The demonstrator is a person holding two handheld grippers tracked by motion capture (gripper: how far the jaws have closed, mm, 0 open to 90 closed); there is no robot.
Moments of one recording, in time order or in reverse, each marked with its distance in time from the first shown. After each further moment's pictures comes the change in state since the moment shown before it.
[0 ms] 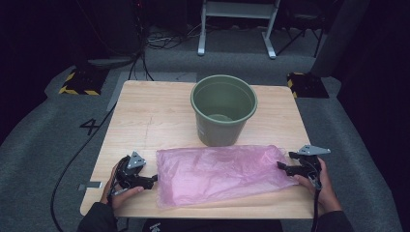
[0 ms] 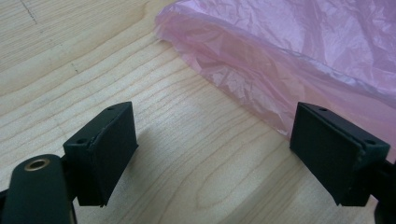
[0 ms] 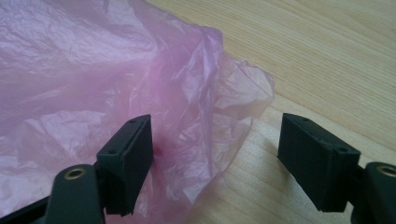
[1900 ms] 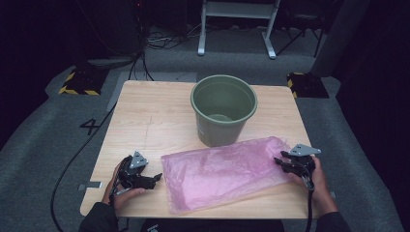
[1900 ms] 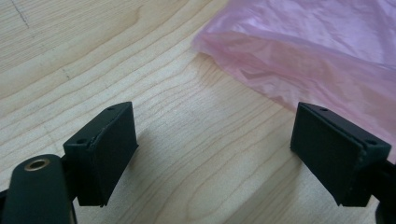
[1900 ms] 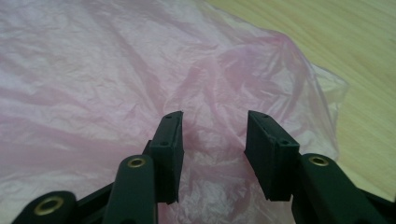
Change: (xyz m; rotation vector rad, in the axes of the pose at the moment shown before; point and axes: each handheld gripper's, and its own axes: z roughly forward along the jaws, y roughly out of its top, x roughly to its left) left arm -0.005 0.004 0.004 -0.004 0.003 -0.003; right arm 0.018 0.016 0.008 0.009 -0.083 -0.143
